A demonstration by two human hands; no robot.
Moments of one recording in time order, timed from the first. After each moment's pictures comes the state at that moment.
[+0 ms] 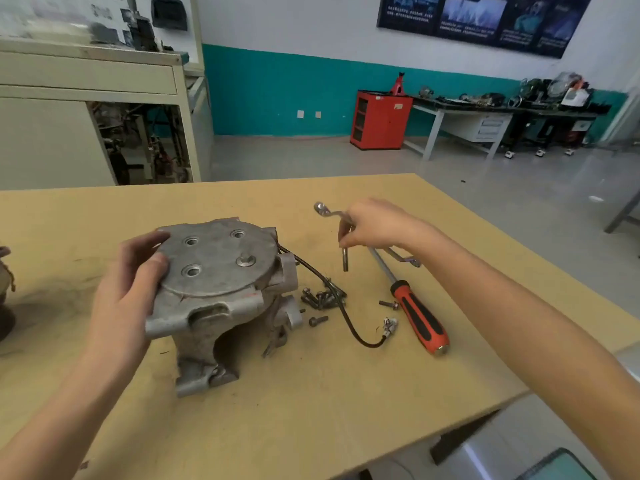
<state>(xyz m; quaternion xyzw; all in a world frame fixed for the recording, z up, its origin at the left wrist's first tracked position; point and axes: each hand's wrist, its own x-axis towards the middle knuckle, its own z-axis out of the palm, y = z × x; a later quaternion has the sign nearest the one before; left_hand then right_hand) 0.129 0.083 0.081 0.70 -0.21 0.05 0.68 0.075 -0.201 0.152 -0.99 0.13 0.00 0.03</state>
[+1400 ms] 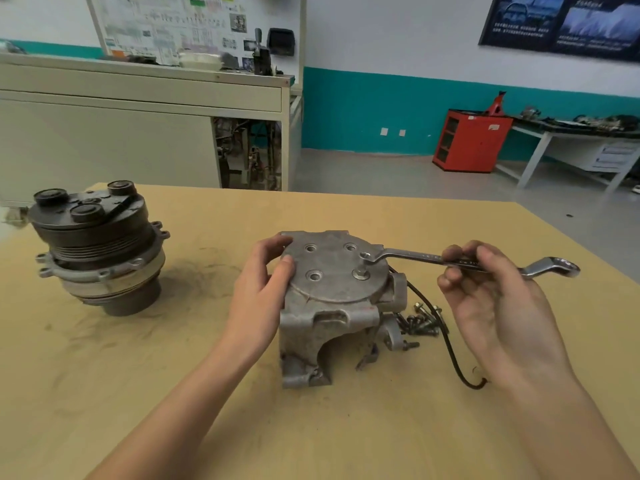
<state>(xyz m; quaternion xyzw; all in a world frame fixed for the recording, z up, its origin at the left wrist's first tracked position) 0.128 0.083 0.083 0.72 -0.20 0.05 0.67 0.013 -0.109 0.128 -0.43 0.07 -0.30 0.85</state>
